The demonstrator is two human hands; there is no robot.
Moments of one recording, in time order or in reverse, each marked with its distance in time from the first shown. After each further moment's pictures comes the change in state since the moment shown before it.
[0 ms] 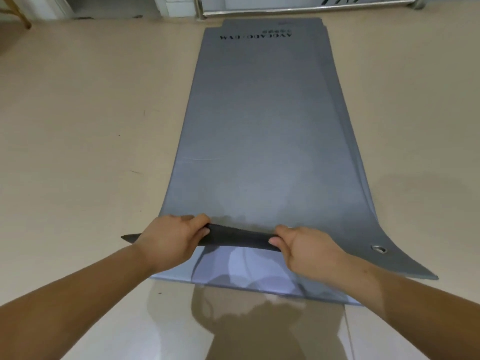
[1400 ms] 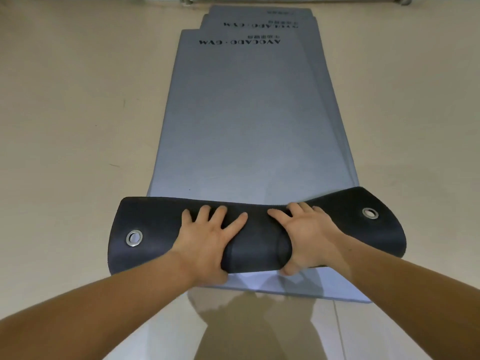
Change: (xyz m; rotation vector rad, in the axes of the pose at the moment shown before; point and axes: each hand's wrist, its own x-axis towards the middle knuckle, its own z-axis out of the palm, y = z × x) left_hand 0.054 0.083 0.009 0.093 -0.417 -0.115; right_hand 0.030 0.033 -0.002 -0.294 -0.221 0.079
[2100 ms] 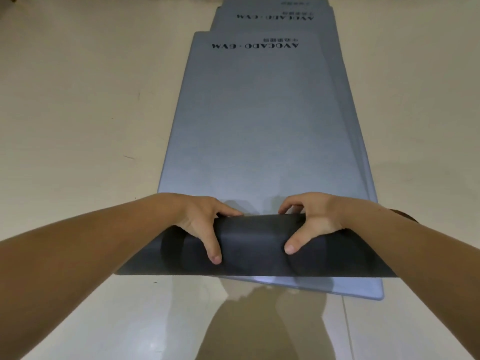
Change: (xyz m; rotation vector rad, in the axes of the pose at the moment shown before) left_hand 0.017 -0.060 -0.049 -0.688 -0.594 0.048; right_hand 0.011 0.029 -0.036 0.599 -0.270 -0.070
